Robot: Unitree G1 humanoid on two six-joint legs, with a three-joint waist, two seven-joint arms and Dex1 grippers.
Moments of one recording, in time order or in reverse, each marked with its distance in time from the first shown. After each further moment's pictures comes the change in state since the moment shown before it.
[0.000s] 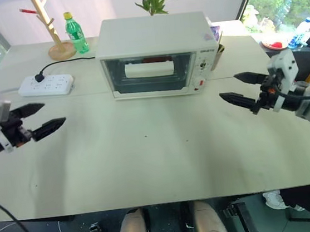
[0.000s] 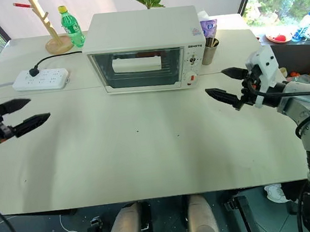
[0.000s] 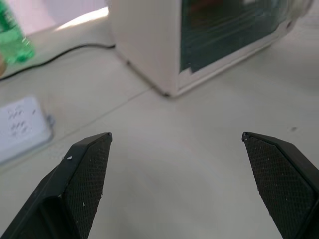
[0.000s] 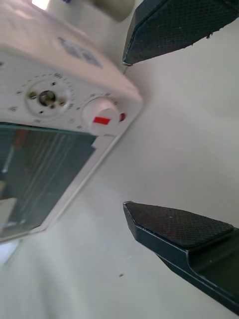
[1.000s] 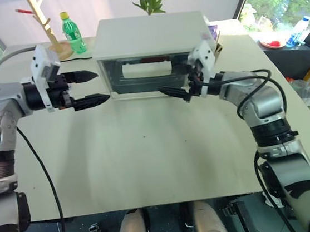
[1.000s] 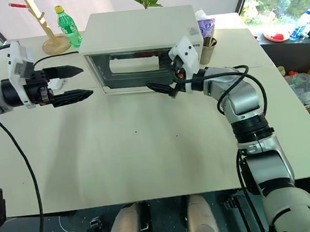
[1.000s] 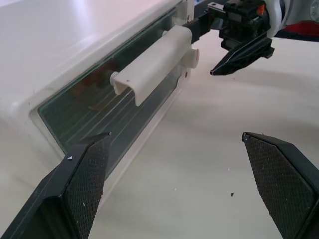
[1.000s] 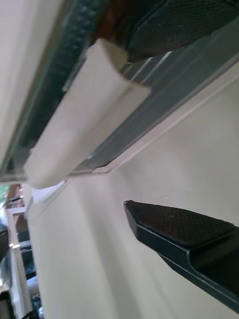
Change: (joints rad) left arm -0.493 -0.117 -0.384 0.244 0.107 -0.068 -0.216; right arm -0.408 0.364 0.348 0.322 -0.212 -0.146 -0.031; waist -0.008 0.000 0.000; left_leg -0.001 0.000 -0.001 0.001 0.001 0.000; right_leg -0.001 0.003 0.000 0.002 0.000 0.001
